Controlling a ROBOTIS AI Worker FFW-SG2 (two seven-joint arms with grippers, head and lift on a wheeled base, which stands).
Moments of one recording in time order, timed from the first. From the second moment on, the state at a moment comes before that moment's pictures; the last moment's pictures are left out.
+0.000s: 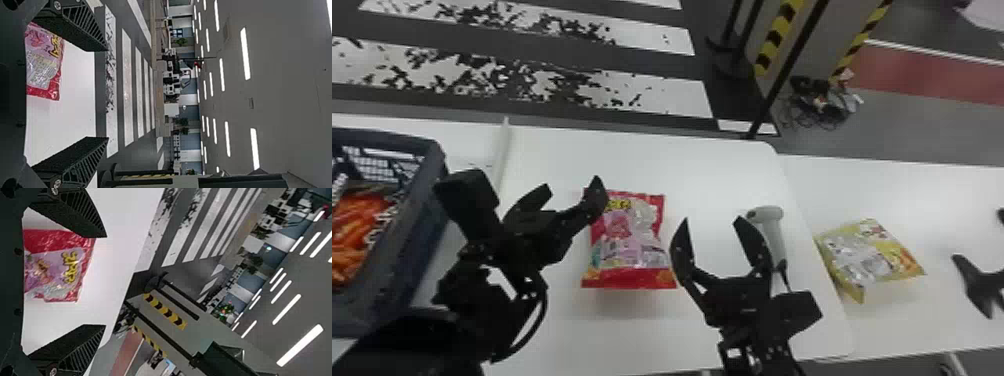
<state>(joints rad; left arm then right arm) 0.27 0.00 -0.27 -1.90 0.47 0.33 0.05 0.57 -0.11 0.13 -1.80 -0.09 -0.39 -0.05</state>
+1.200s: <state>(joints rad) 0.50 0.12 0.02 -2.05 0.12 0.18 -0.14 0.50 -0.12 0.15 -1.83 -0.06 -0.12 0.07</state>
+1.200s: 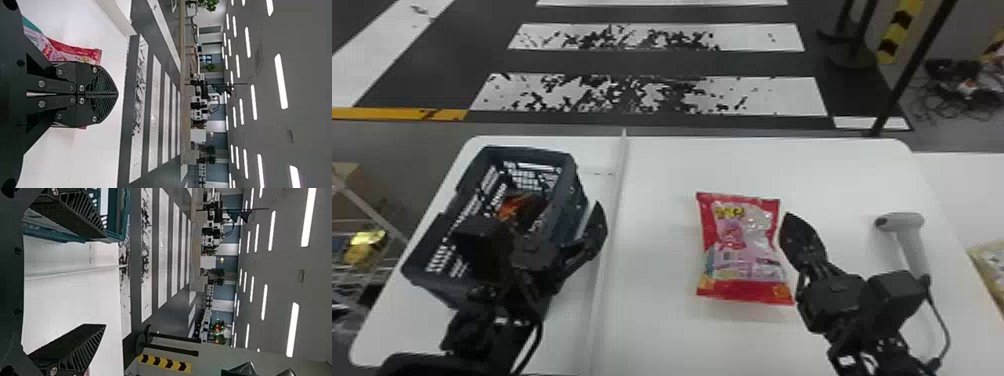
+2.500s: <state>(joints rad) 0.48 0.14 0.00 -1.98 0.15 0.16 -0.17 0.18 -0.13 0.30 -1.53 0.07 0.31 0.17</state>
